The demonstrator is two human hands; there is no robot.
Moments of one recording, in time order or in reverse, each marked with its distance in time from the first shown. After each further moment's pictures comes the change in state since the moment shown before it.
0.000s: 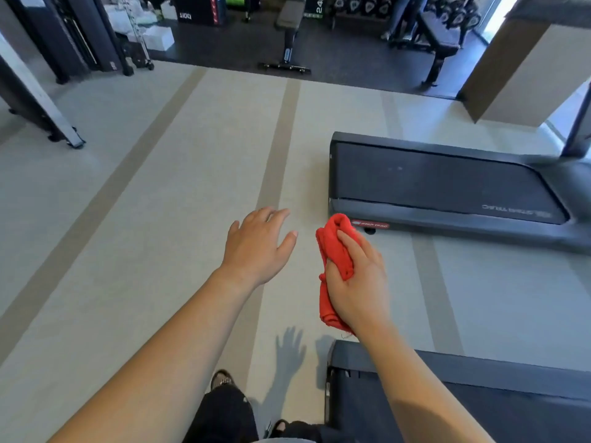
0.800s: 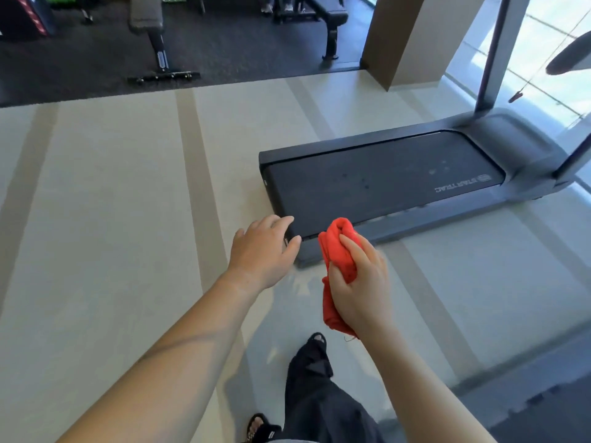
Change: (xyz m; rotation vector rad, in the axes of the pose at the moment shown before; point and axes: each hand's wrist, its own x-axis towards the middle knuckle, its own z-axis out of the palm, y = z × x) left_hand 0.496 0.003 0.017 -0.015 -0.218 0.364; right_hand 0.419 0.068 0.075 -0.091 0.308 0.297
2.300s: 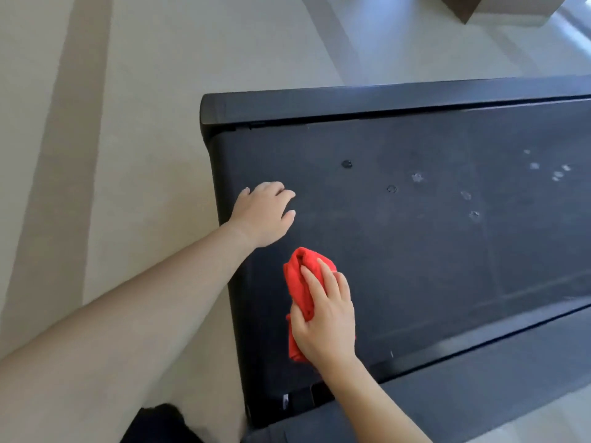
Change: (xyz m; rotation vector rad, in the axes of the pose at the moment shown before) left_hand 0.778 -0.265 0.545 0.135 -0.052 0.092; right_hand 0.494 0.514 0.584 -0.224 -0.210 -0.094
